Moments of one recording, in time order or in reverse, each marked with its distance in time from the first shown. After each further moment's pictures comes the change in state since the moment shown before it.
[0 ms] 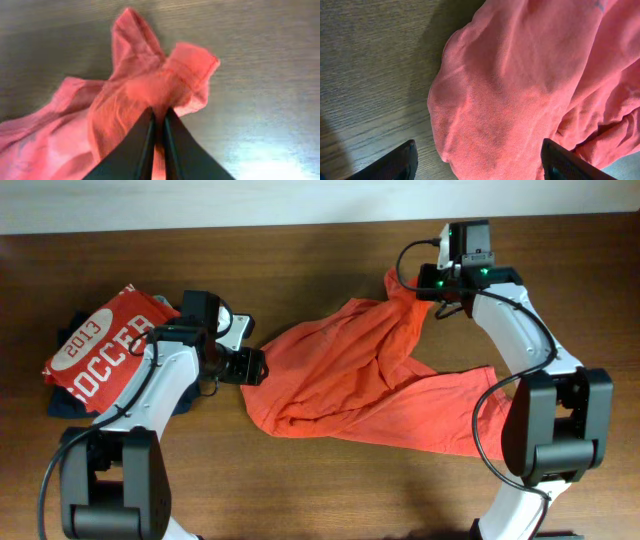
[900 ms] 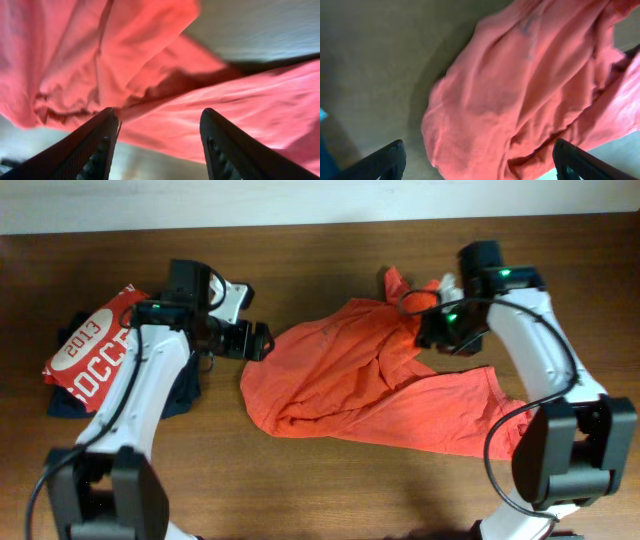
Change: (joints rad) left arm 0.000 -0.039 0.211 -0.129 0.073 0.015; right arm 0.000 -0.123 -0.024 -0.579 -0.201 -0.022
